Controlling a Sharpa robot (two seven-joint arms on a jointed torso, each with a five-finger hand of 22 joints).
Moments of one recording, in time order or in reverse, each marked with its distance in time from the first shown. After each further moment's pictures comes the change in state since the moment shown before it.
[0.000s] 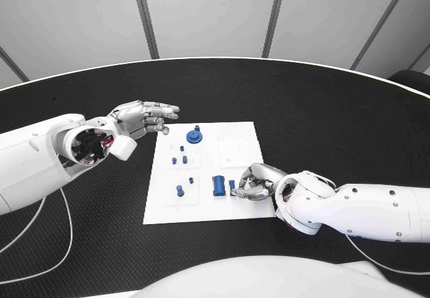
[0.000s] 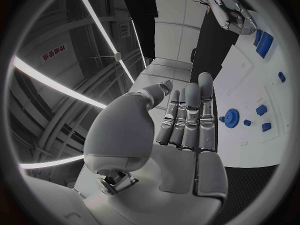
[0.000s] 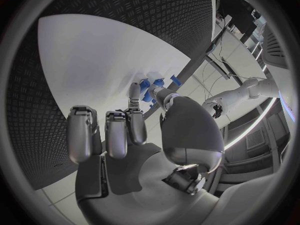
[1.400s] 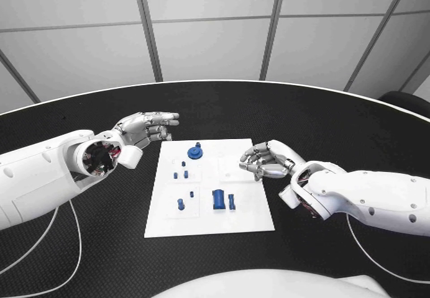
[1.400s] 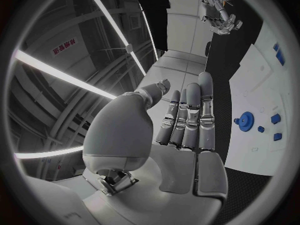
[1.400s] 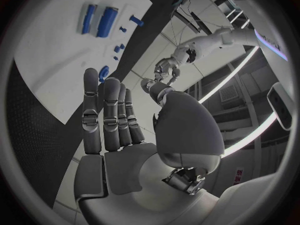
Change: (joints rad) left arm -0.038 0.004 0.000 -0.026 0.118 -0.062 0.101; left_hand -0.016 -0.016 -0.014 0.027 0.000 -0.004 0.004 -0.008 0.005 -0.027 0.012 -0.025 -0.009 -0.051 0.014 -0.047 -0.016 0.000 -0.017 0.012 -0.044 -0.025; right arm 0.115 -0.044 0.001 -0.127 0.652 -0.066 0.679; right_hand 0.165 -0.020 -0.034 -0.046 0.056 -0.206 0.116 -0.122 -0.070 -0.420 0.108 -0.946 -0.413 -0.267 0.097 -0.830 -0.498 0.156 -0.230 0.097 -1.268 -0.323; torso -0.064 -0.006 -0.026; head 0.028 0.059
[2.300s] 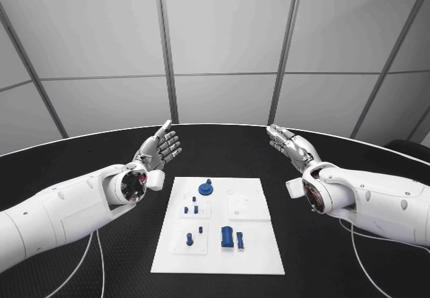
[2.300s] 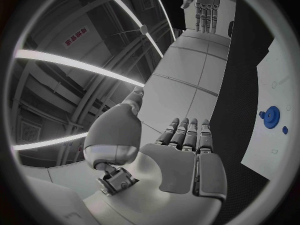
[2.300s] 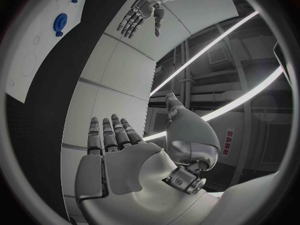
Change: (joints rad) left arm -0.053 0.090 0.010 -0.115 0.131 -0.137 0.194; left_hand -0.483 0.111 -0.460 0.012 -0.042 -0.697 -0.147 -0.200 -0.133 -0.557 -0.083 -0.682 -0.053 -0.772 -0.017 -1.170 -0.195 -0.132 -0.840 -0.082 -0.797 -0.529; right arm 0.096 0.134 0.038 -0.278 0.457 0.089 0.247; right_hand -0.490 0.156 -0.382 -0.060 -0.234 -0.622 -0.106 -0.333 -0.453 -0.692 -0.034 -0.466 -0.850 -0.966 0.030 -0.699 -0.711 -0.117 -1.001 -0.048 -0.198 -0.915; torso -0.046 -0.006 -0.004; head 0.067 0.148
